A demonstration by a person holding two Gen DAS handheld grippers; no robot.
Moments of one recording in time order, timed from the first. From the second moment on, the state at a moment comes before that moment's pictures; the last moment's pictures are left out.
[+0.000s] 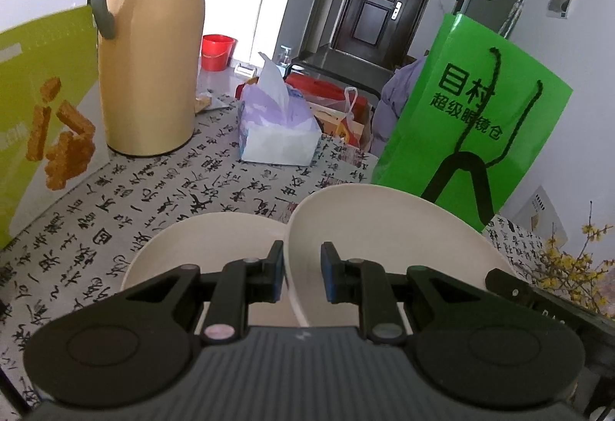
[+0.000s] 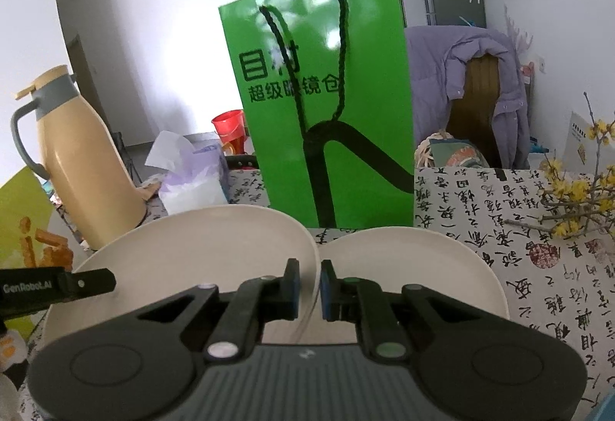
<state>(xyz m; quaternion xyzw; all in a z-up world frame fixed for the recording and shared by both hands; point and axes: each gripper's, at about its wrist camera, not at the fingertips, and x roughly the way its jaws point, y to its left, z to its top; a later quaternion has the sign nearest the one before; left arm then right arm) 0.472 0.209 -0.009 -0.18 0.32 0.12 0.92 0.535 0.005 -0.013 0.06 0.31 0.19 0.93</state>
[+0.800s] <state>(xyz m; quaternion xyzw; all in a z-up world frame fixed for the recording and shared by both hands) 0.421 0.198 0.034 -0.18 0.29 0.12 0.93 0.488 -0.009 0.030 0.06 0.29 0.20 0.93</state>
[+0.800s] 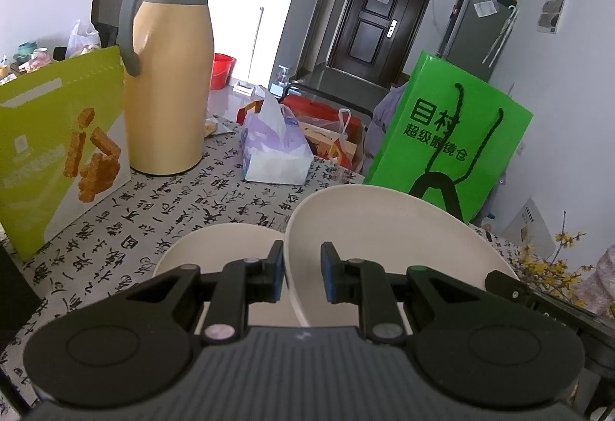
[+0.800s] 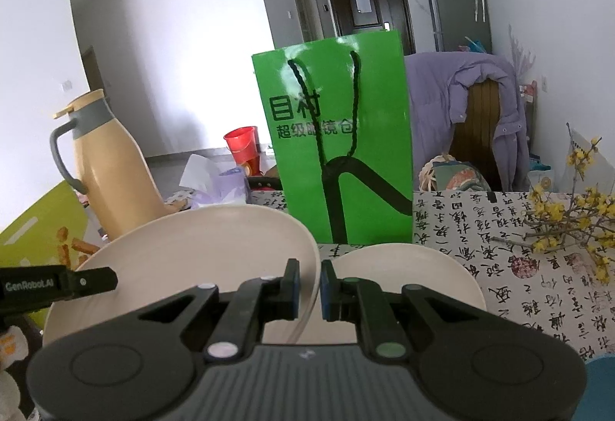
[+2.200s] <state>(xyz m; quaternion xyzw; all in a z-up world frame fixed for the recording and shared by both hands) 0.314 0.153 0.068 -0.17 0.27 0.12 0.94 0.374 -0.060 0.072 0.07 0.25 0.20 0.94</state>
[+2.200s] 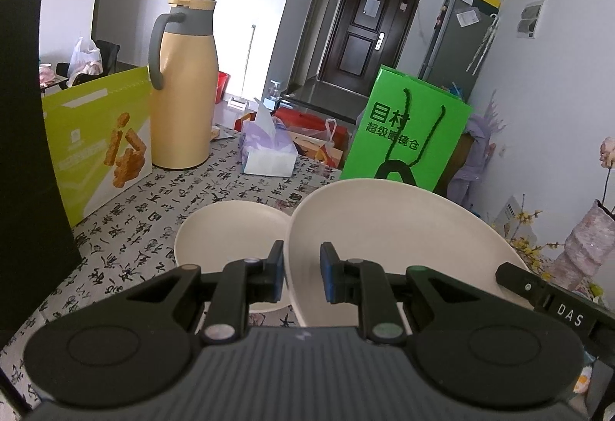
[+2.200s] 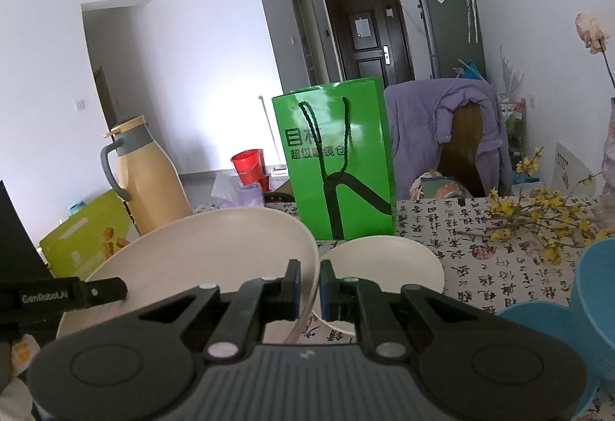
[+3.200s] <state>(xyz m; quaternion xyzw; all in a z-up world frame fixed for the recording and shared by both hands) 0.241 0.105 0.080 -0.16 0.24 0.10 0.95 0.289 -0.109 0.081 0.07 0.22 0.19 0.95</state>
